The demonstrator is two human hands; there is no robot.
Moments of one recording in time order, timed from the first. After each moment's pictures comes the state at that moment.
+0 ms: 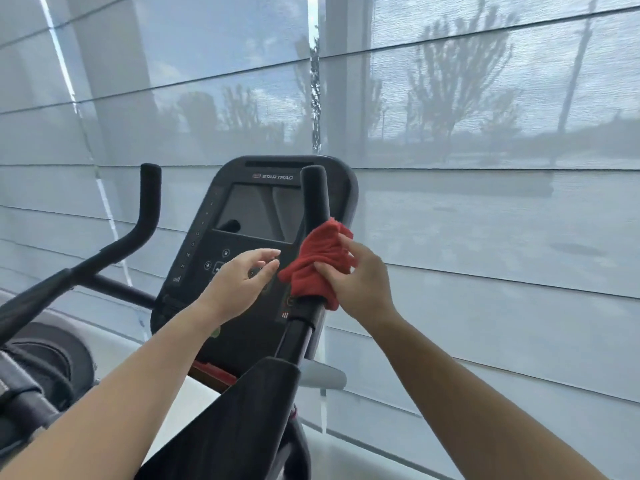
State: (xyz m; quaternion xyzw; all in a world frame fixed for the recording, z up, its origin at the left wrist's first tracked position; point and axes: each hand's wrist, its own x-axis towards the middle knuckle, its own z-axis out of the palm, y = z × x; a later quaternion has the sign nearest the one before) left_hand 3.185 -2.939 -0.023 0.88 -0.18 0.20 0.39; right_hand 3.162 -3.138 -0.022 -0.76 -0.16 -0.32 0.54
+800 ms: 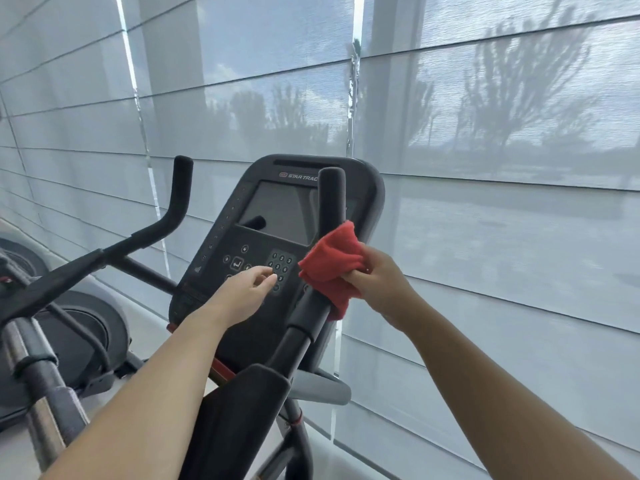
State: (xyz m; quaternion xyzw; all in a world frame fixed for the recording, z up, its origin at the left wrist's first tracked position) left_hand 3.207 -2.933 -0.050 0.92 0.00 0.14 0.36; right_hand 3.191 -3.167 -0.010 -0.76 -0.26 -0.08 0.59
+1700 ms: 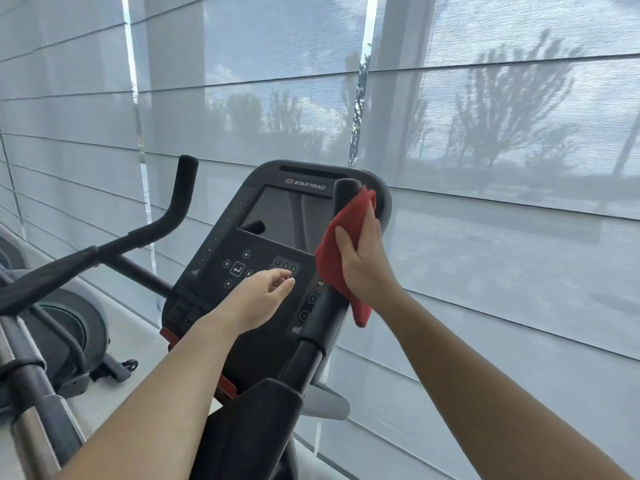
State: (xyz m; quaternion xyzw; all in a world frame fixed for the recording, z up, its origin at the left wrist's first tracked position) left_hand 3.204 -2.943 -0.041 0.91 -0.07 0.16 0.38; right_hand 3.219 -3.123 0.015 -0.76 -0.26 -0.26 0.53
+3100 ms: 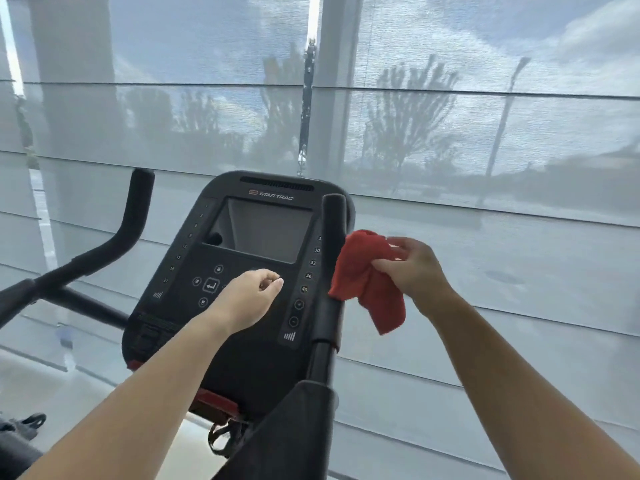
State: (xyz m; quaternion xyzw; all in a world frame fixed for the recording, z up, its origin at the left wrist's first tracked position) left_hand 3.202 -2.921 -0.016 0.90 -0.14 0.12 0.38; right_hand 3.146 -3.165 0.040 -0.81 0.01 -0.26 0.53
